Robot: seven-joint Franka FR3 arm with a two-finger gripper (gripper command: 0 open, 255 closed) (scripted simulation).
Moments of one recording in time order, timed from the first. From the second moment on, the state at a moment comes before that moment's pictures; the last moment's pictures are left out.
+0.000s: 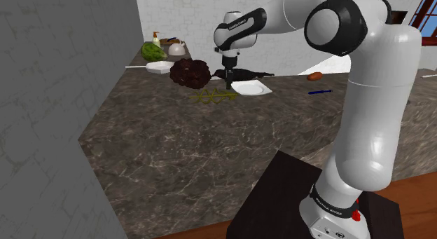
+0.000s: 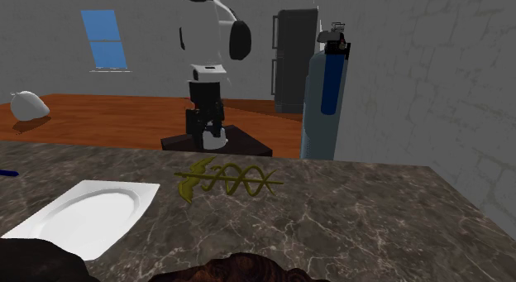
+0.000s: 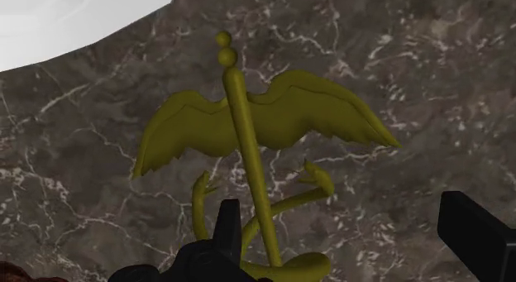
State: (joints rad) arm 0.06 0.21 -0.45 -1.79 0.07 2.04 -1.11
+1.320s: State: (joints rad) arm -0.02 0.52 -0.39 -1.55 0.18 2.11 -1.30
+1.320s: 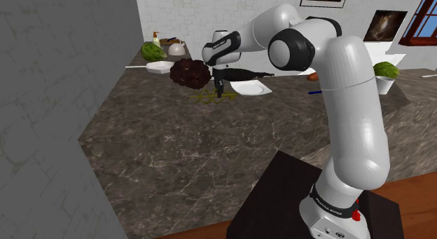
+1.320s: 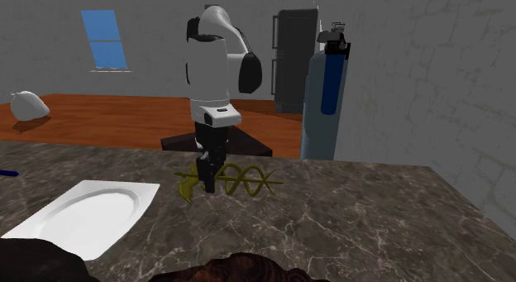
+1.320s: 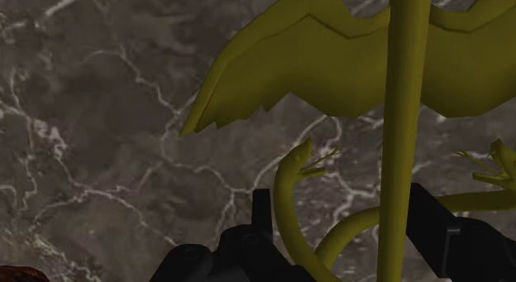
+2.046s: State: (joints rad) arm -0.02 0.50 -0.40 -1.51 0.18 2.05 -1.30
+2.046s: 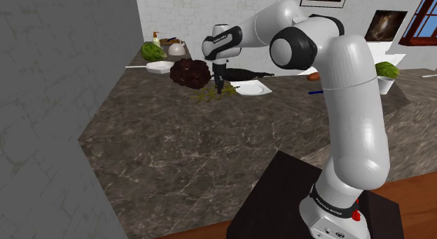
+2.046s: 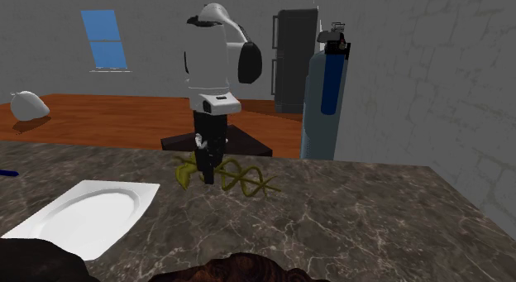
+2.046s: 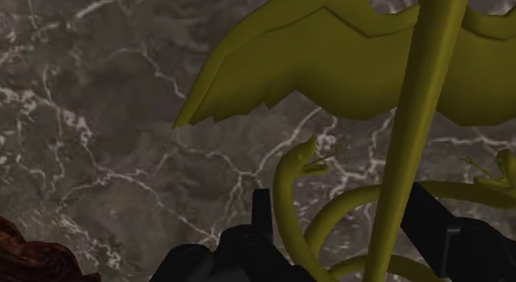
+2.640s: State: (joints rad) arm -0.03 0.47 -0.40 -1.43 0.16 1.95 -1.29
